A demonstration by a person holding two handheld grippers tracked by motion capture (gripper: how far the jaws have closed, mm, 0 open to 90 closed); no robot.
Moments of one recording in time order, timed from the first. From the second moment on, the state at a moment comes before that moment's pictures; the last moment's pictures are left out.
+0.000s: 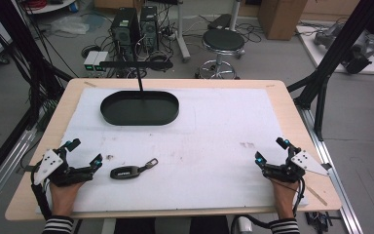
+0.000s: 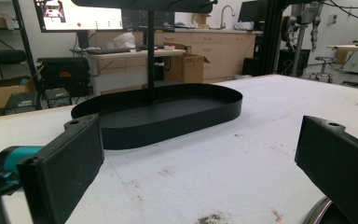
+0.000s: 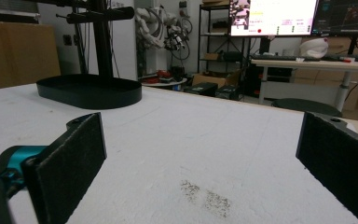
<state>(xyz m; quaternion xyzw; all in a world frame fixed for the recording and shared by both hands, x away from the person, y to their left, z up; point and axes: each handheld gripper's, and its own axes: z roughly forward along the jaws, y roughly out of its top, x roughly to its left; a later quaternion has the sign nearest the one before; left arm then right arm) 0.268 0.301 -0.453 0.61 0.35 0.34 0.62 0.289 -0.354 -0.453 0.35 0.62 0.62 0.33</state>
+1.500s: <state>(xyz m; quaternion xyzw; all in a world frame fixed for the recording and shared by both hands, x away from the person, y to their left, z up) 0.307 0.295 -0.351 0.82 0.18 0.21 0.50 0.290 -0.354 -0.453 0.34 0.63 0.61 0.34</state>
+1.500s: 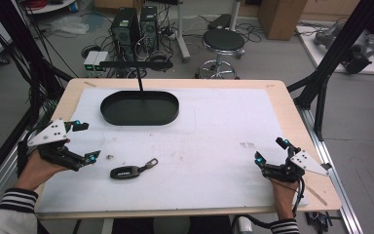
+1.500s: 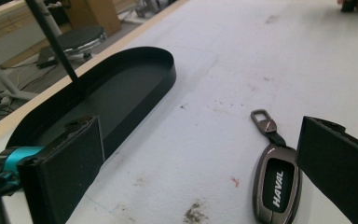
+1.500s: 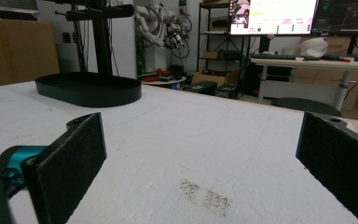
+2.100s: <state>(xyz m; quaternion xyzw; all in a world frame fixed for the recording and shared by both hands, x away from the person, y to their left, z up) 0.320 0.238 -0.350 0.92 0.10 0.11 0.37 0.289 -0.353 -0.453 0.35 0.63 0.61 0.33</state>
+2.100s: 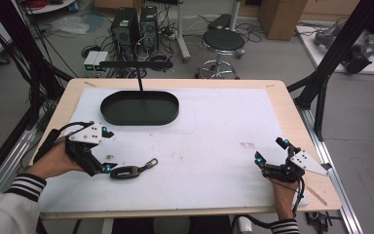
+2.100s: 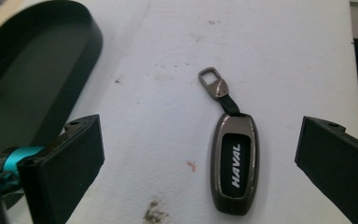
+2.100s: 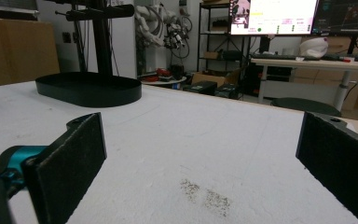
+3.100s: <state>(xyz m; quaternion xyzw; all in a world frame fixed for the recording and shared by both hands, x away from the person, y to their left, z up) 0.326 0.184 -0.387 0.97 0.06 0.06 0.21 0.289 -0.353 -0.453 0.34 0.63 0.61 0.33</state>
